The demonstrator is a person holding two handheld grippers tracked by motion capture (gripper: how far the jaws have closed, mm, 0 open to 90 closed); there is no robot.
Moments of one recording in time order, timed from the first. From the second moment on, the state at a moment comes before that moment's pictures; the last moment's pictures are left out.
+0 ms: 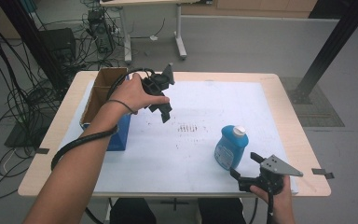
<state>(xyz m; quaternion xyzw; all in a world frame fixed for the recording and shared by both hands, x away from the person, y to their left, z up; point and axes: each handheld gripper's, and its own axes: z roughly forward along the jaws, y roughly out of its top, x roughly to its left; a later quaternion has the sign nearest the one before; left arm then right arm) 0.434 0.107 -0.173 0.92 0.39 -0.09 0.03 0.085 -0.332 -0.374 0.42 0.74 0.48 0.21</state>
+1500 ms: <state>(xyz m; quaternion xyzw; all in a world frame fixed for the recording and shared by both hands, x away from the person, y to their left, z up) 0.434 0.104 -0.175 0.92 0.39 -0.09 0.02 0.087 -0.332 -0.377 0.42 0.73 0.49 0.20</state>
